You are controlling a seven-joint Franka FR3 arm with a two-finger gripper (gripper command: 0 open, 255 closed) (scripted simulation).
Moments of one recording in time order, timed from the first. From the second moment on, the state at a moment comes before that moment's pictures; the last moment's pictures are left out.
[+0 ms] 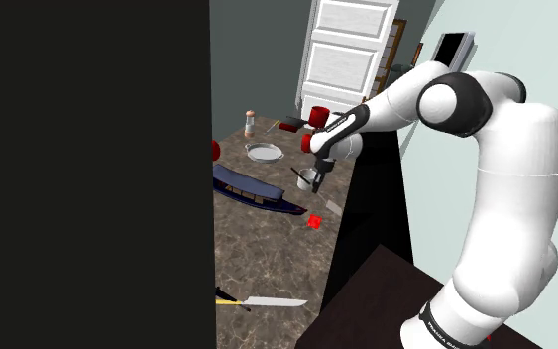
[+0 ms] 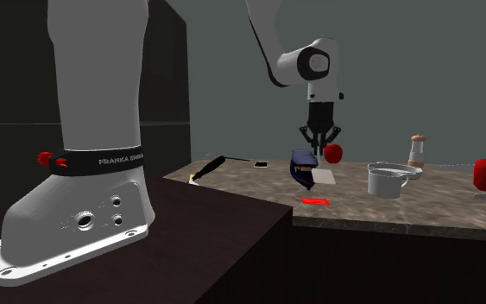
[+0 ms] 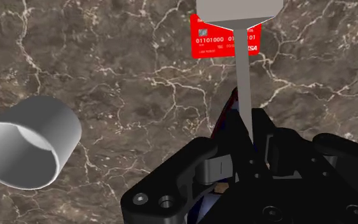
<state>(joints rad) -0.25 0.42 -0.14 -2.04 0.17 2.50 -0.91</state>
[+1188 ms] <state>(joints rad) -0.41 0.75 -0.14 -1.59 0.21 2.36 -1.06</state>
